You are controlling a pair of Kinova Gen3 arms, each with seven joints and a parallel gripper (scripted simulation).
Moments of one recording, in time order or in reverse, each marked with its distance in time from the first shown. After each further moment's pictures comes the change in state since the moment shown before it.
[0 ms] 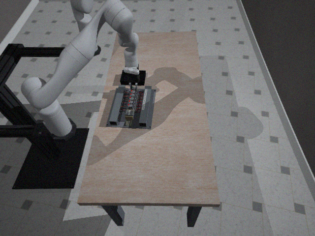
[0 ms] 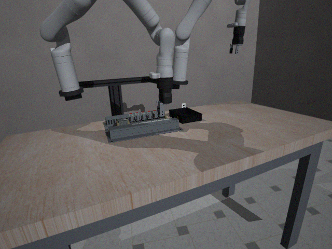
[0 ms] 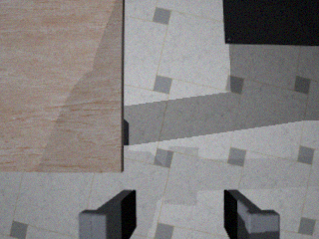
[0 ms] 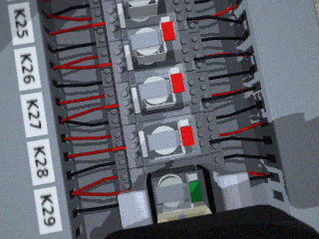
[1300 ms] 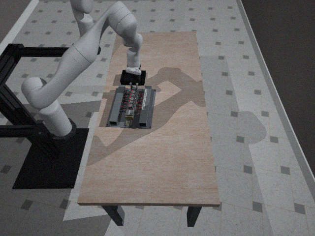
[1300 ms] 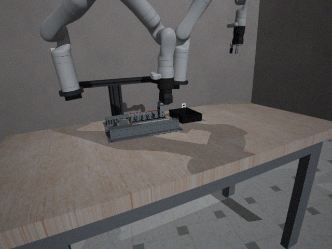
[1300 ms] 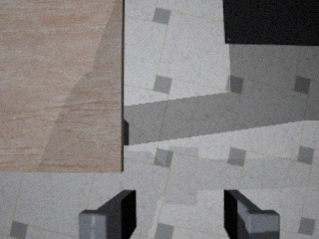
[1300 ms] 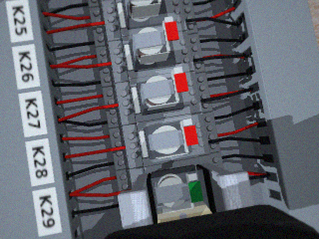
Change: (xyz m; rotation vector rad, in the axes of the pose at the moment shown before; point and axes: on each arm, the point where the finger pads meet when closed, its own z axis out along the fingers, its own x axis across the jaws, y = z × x) left arm 0.000 0.000 0.000 0.000 0.000 0.000; right arm -0.002 0.000 0.000 0.000 0.057 0.000
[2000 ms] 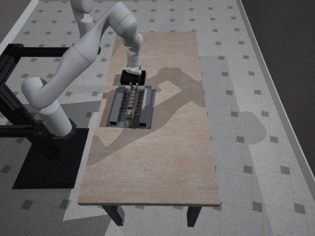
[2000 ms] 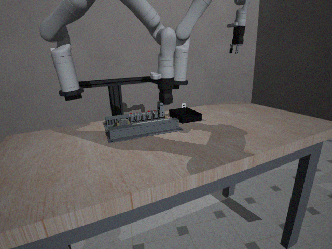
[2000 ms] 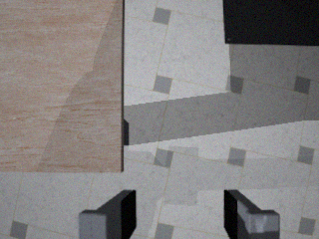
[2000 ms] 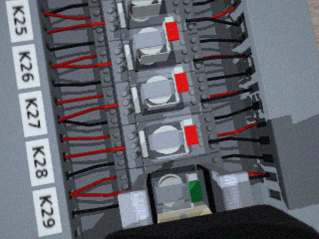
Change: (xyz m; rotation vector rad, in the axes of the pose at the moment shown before) left arm 0.000 0.000 0.000 0.000 0.000 0.000; right arm 0.000 0.000 0.000 0.000 0.005 0.000
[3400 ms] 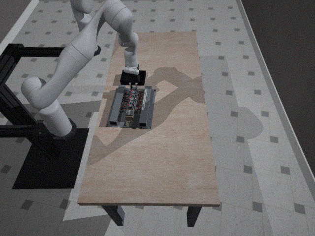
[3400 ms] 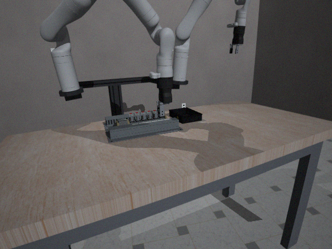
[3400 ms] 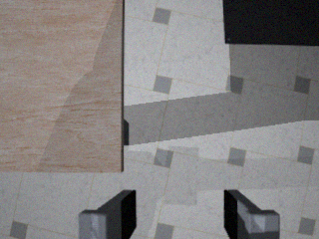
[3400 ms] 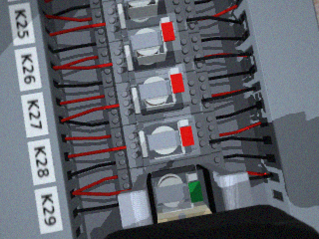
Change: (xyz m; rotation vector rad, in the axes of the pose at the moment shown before) left arm 0.000 0.000 0.000 0.000 0.000 0.000; right arm 0.002 0.000 0.000 0.000 -0.063 0.000
